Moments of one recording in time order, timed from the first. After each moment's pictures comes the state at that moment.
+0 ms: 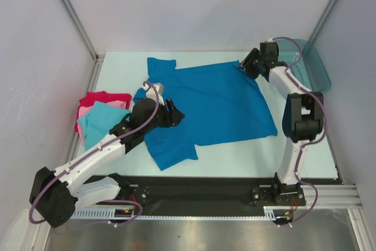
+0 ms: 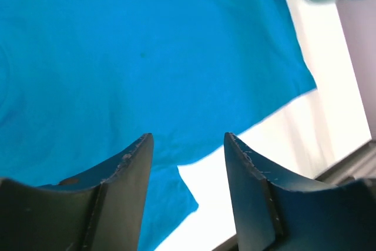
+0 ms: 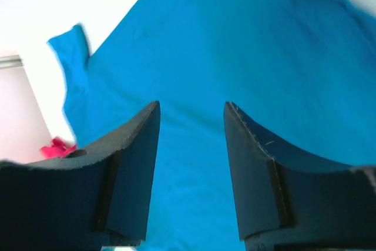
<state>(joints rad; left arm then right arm) -0.63 1.08 0.75 -0.13 -0.01 -0.60 0.09 1.93 1.54 -0.24 -0.15 0.77</state>
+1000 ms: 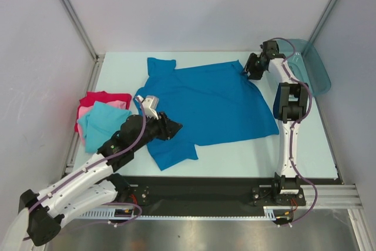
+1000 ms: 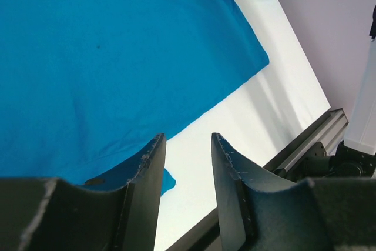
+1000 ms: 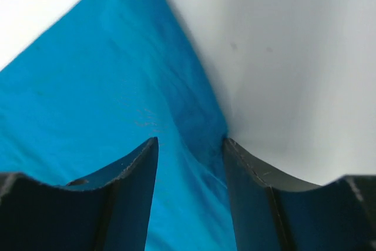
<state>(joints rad) -0.74 0.78 0.57 -0.08 0.01 -0.60 0.00 2.51 2.21 -0.64 -0.30 0.42</state>
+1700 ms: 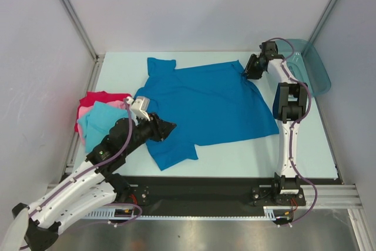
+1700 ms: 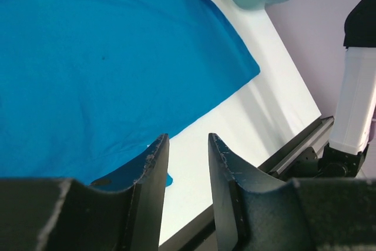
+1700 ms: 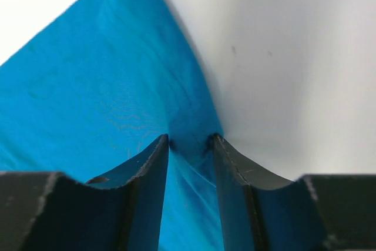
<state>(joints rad) -0.74 0.65 0.60 -0.20 -0.02 -0.59 0.00 2.51 2.19 -0.60 -0.30 0.41</state>
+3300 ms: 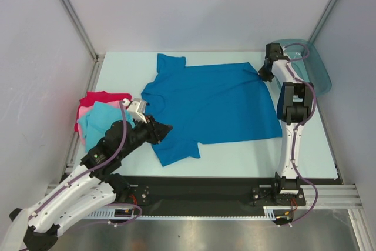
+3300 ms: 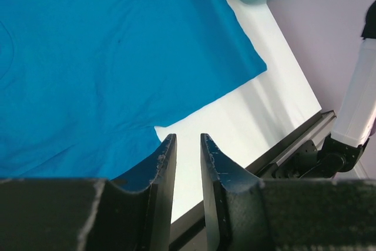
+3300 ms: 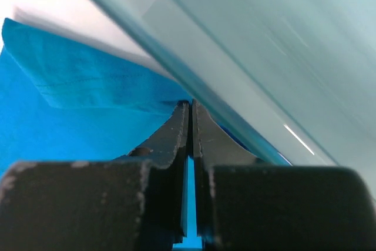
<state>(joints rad) -0.75 0.59 0.62 -0.29 -0.03 -0.59 -0.03 2.43 2.07 -0.62 0.20 0.69</state>
